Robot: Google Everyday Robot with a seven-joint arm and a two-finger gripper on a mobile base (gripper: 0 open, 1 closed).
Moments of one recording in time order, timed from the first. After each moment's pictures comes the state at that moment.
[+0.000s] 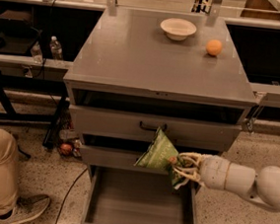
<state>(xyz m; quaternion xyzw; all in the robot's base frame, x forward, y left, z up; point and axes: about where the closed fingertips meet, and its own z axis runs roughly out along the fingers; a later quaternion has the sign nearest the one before) 0.501 -0.148 0.643 -0.57 0.58 0.17 0.56</state>
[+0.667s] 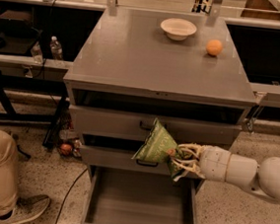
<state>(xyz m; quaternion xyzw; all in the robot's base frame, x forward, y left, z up) 0.507 -0.139 0.681 -0.59 0.55 0.15 0.57</state>
